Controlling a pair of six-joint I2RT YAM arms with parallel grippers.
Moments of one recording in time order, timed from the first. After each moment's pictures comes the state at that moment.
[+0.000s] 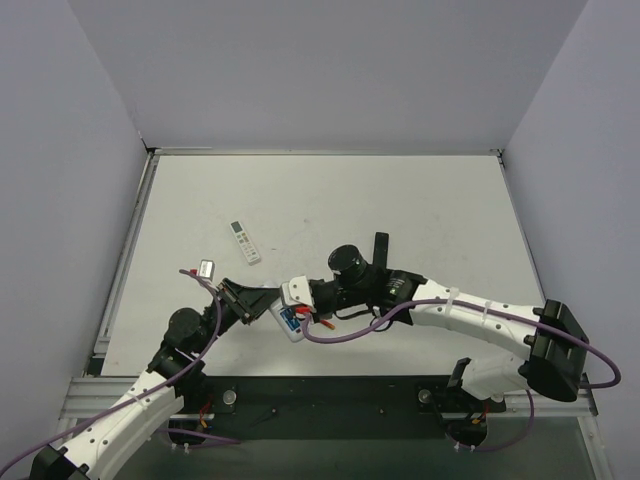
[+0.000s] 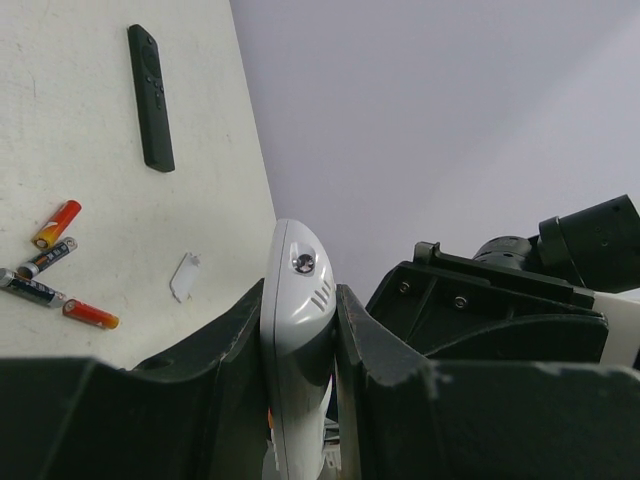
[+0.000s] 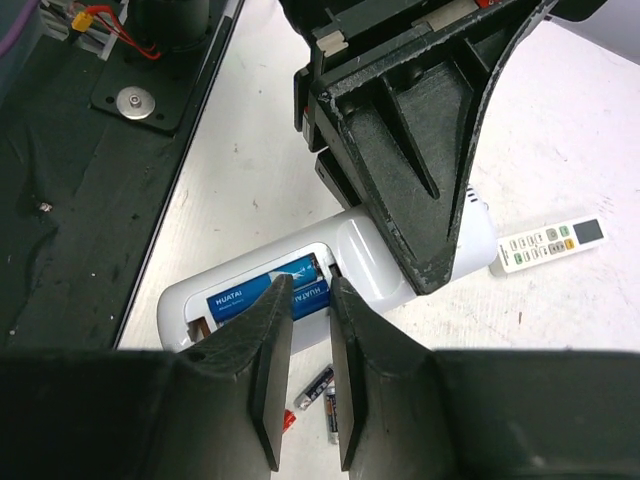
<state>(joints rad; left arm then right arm) -0.56 0.38 0.03 0.44 0.22 -1.37 1.05 1.34 0.93 -0.10 -0.55 -0.62</state>
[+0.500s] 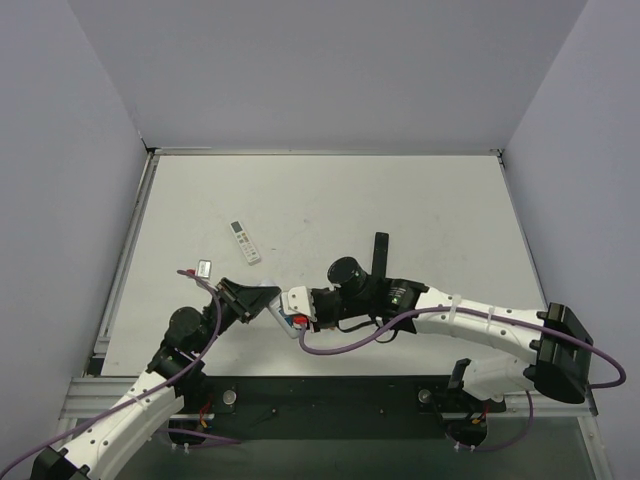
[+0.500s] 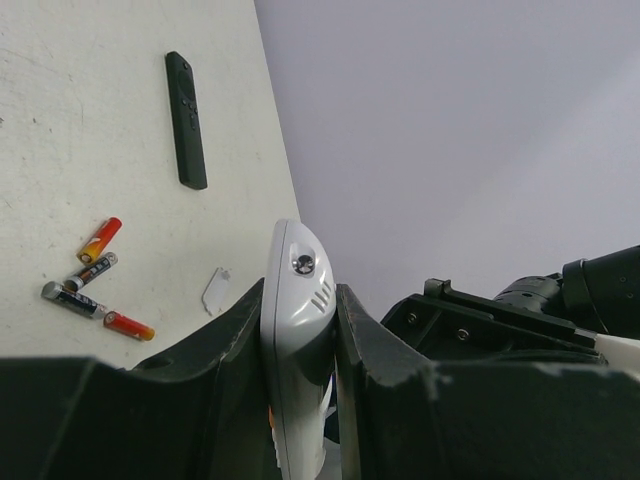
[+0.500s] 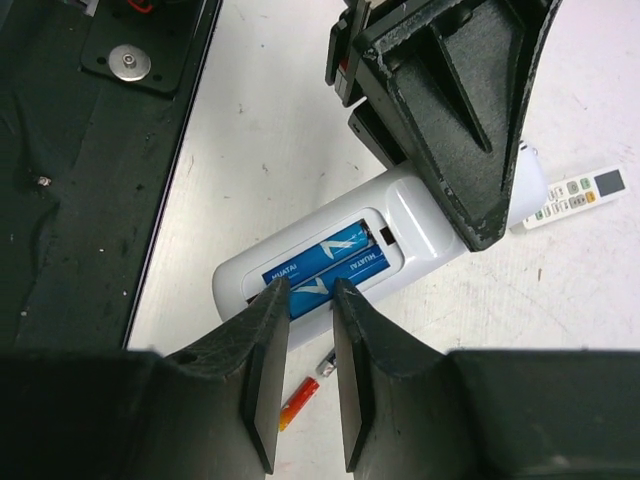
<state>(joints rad) -0.55 0.38 0.03 0.40 0.18 -1.32 1.10 1.30 0.88 -0.12 -0.41 -0.61</state>
